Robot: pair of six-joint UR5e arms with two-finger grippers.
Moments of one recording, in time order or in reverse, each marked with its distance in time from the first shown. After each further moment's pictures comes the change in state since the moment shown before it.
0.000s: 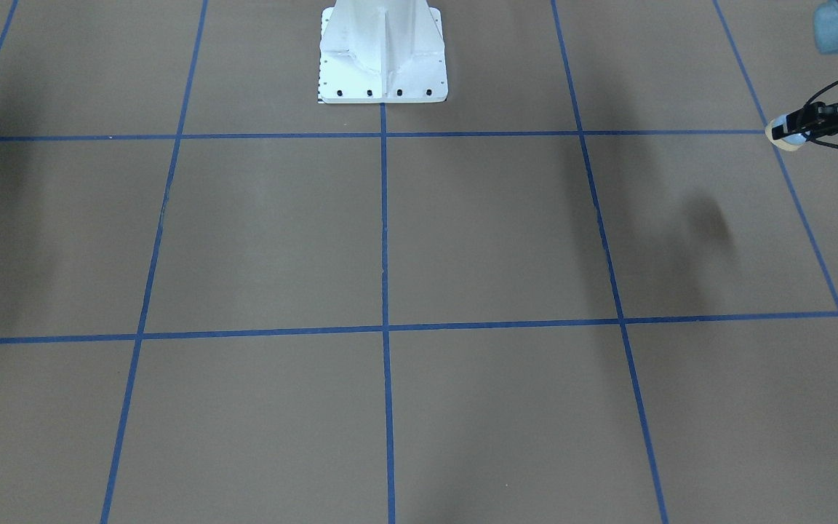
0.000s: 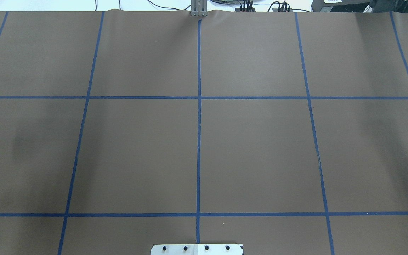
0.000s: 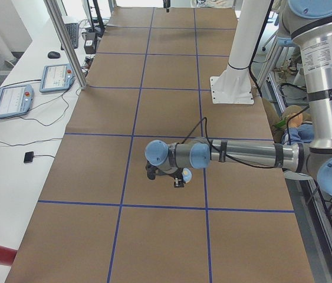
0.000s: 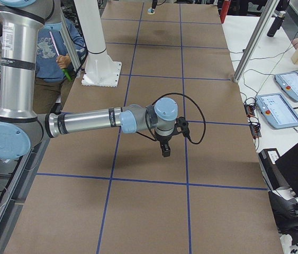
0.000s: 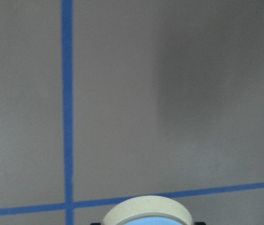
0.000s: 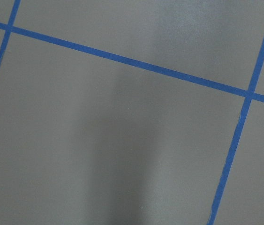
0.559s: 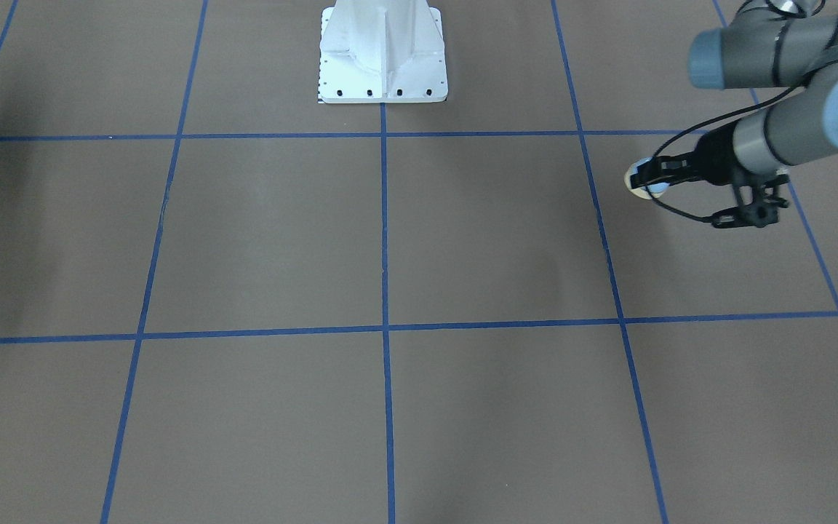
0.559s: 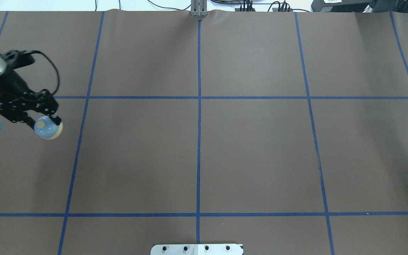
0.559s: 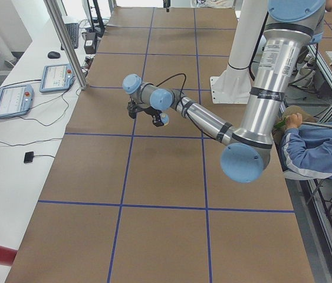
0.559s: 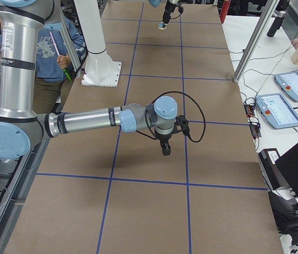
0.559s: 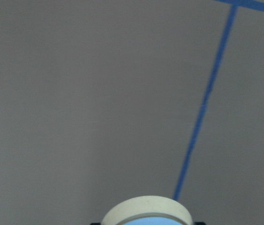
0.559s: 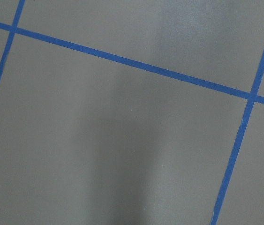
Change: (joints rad) left arm 0.283 -0.483 0.047 0.029 0.013 -0.555; right arm 0.000 0.000 0.012 0.004 0.001 -0.003
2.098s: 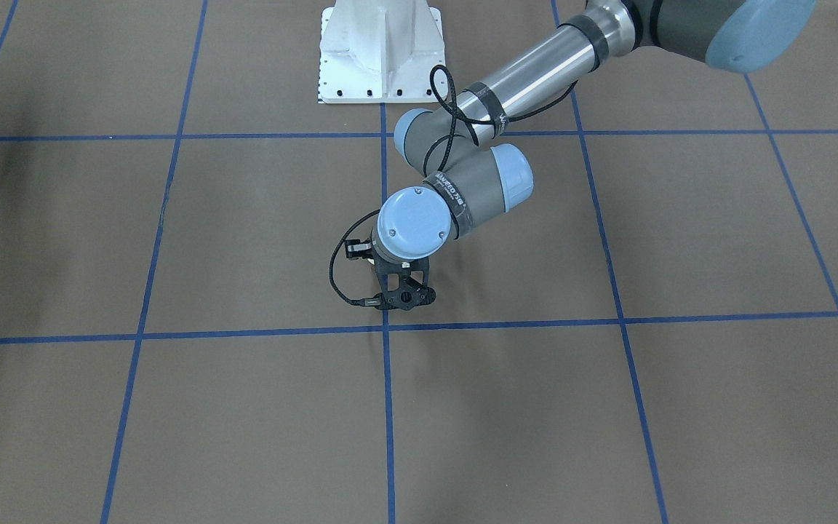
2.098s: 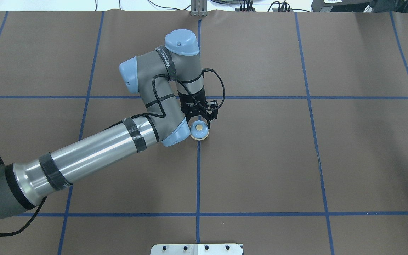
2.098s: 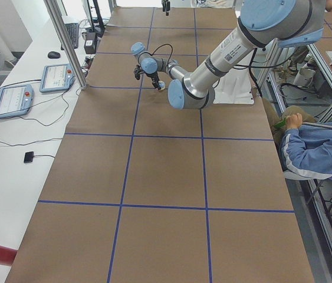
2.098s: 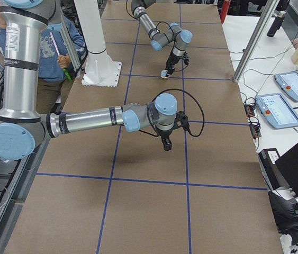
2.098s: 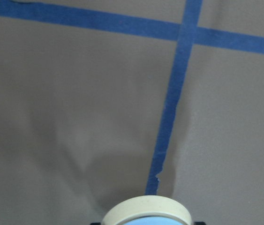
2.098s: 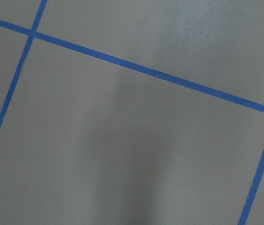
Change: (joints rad) left arm 0.349 -0.732 0.799 -0.341 0.245 -0.401; right arm -0.071 0.004 -0.004 0.089 -0.010 0.084
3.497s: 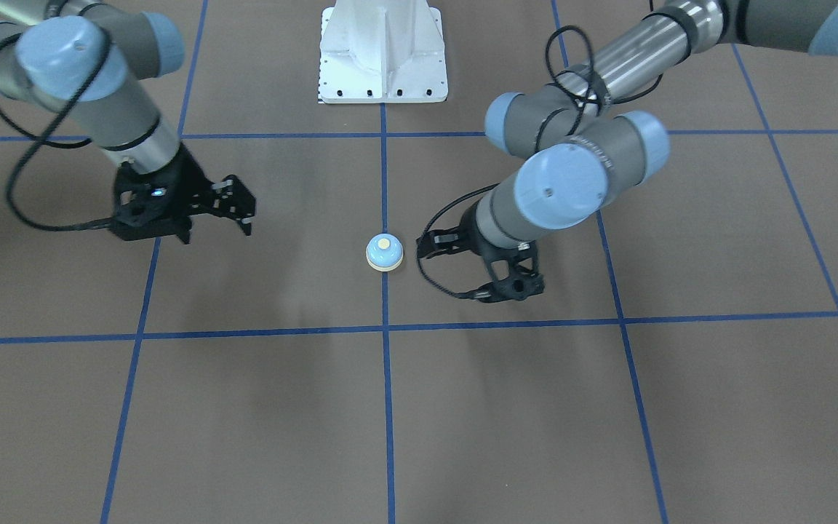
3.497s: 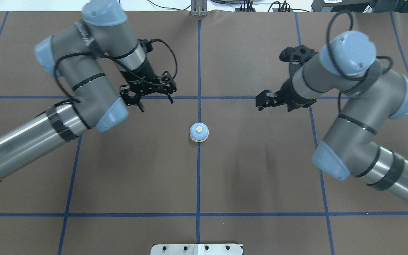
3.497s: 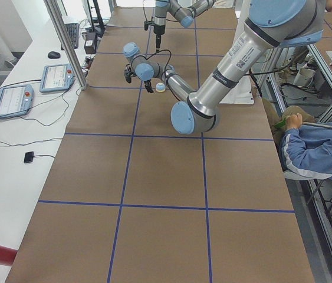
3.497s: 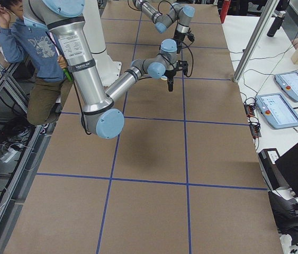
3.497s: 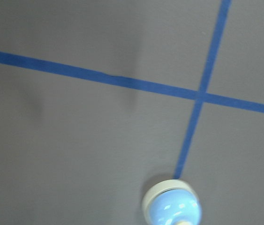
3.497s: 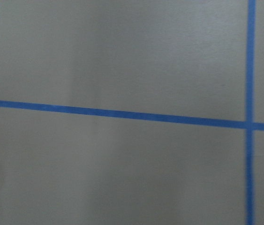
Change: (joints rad) left arm -0.185 0.374 -0.494 0.014 -0.074 -0.041; right arm -0.640 0.582 -0.032 -0.005 -0.429 1.072
